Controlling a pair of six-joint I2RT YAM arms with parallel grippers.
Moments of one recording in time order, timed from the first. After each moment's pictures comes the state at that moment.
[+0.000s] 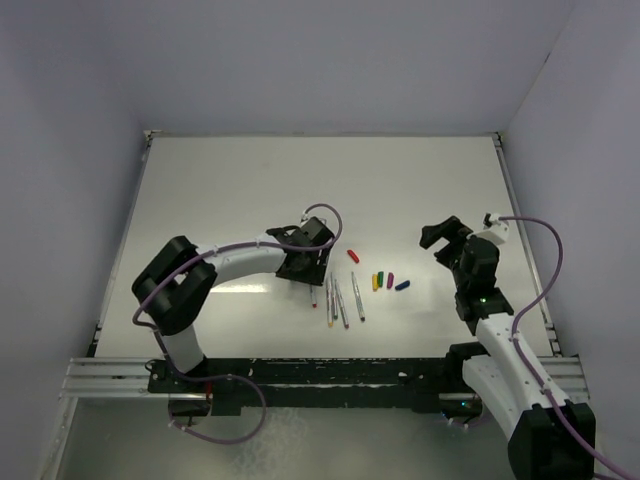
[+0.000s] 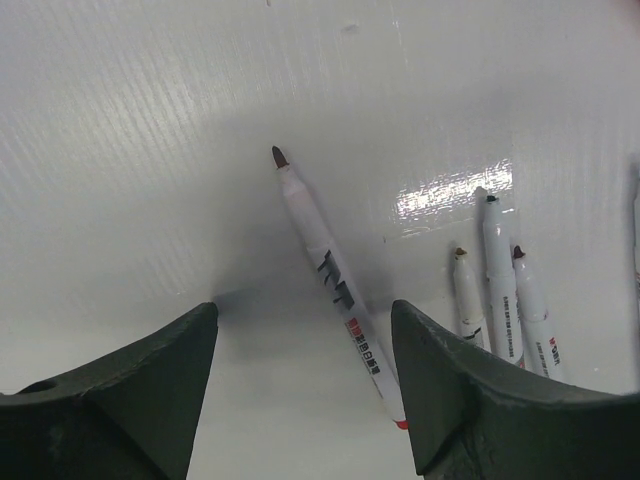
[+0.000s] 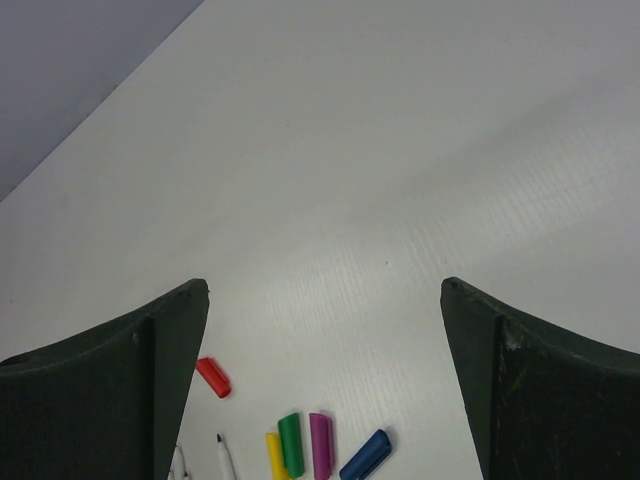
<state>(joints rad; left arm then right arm) -0.82 1.76 1.08 -0.50 -0.19 -0.58 0.10 0.76 0.36 0.07 0.18 0.66</state>
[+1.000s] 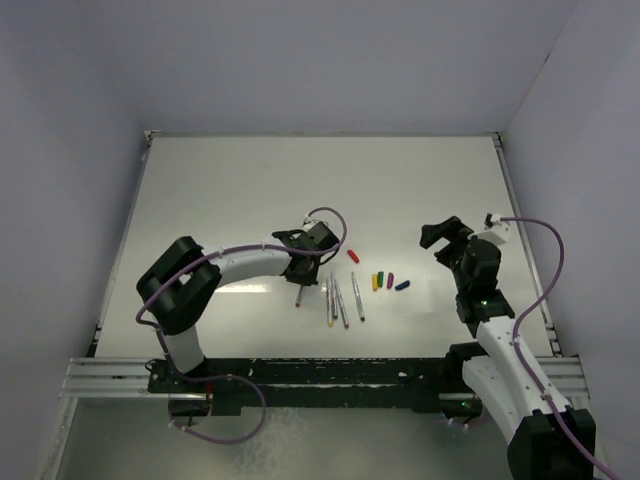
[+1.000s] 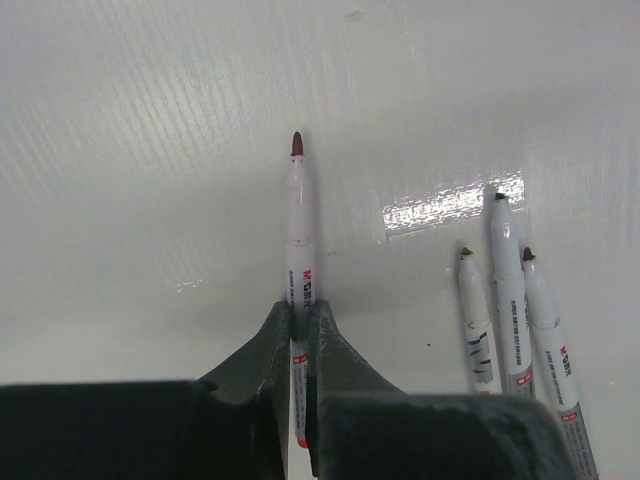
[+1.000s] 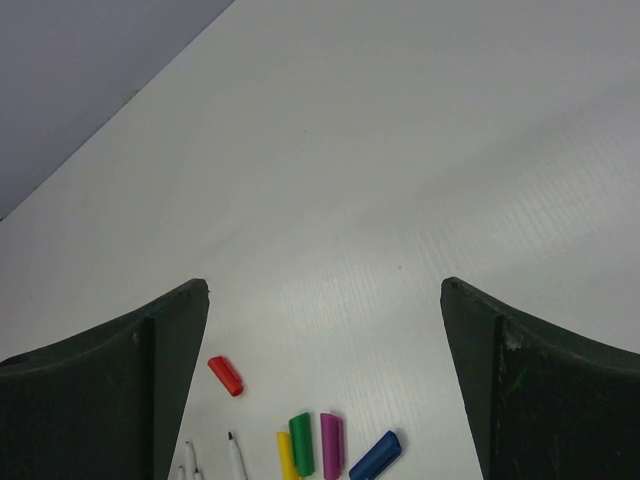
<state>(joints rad) -0.85 1.79 1.09 -0.54 -0.25 -0.60 0.10 0.73 0.35 0.08 0.16 0.66</state>
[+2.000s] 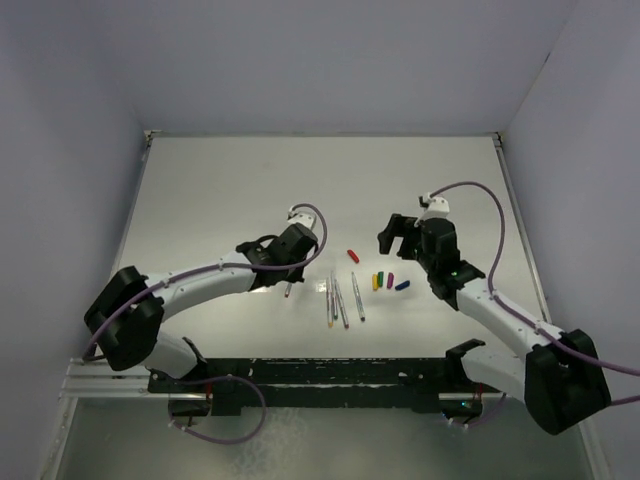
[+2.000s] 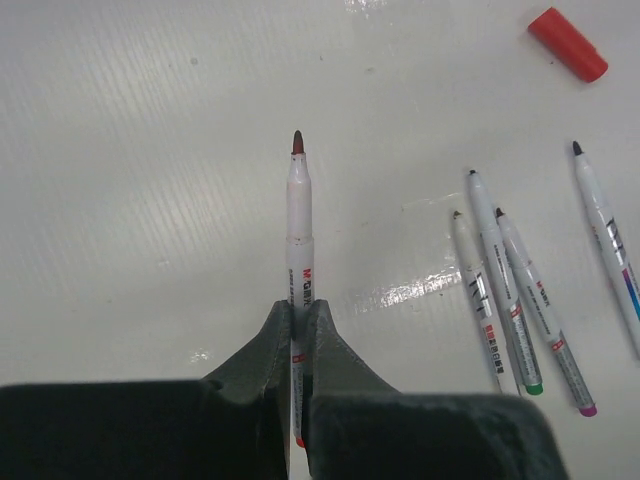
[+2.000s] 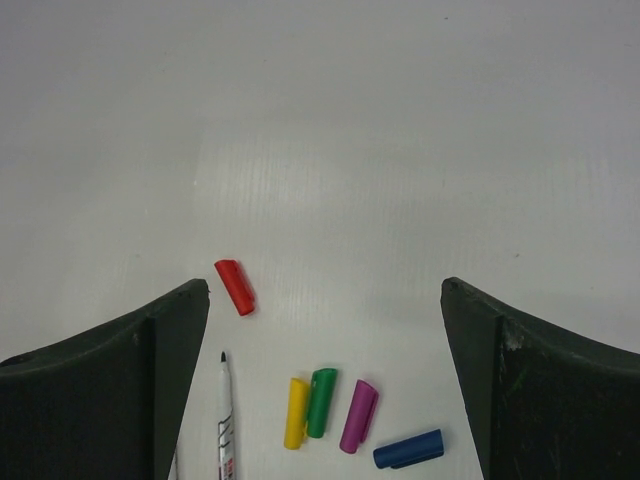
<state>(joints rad) -0.86 1.49 0.92 -0.43 -0.34 -0.49 0.38 1.06 0.51 0.10 0.14 0.42</state>
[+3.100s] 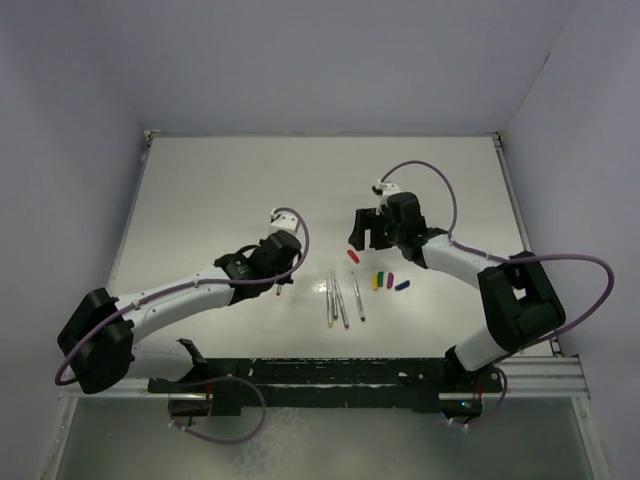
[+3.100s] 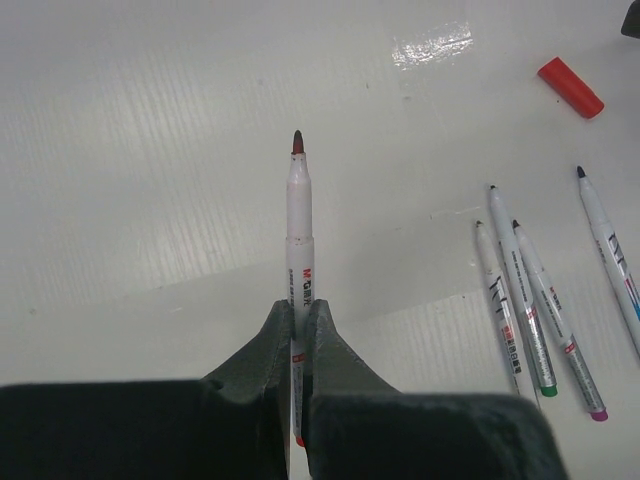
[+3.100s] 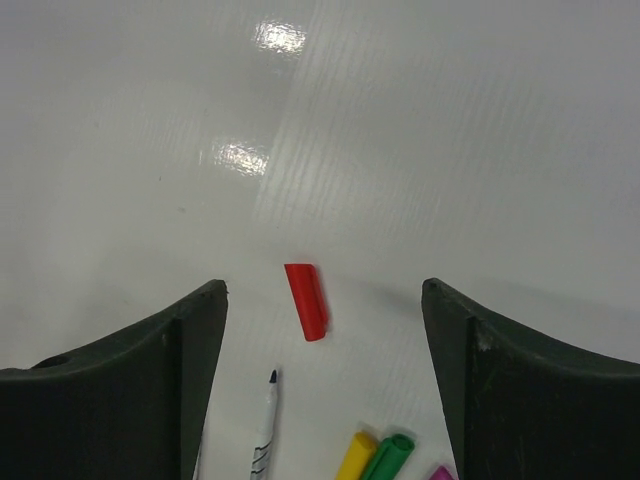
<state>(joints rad) -0.86 1.29 0.79 -0.35 -0.42 -0.49 0.43 1.55 0.81 0.05 -0.13 0.30</state>
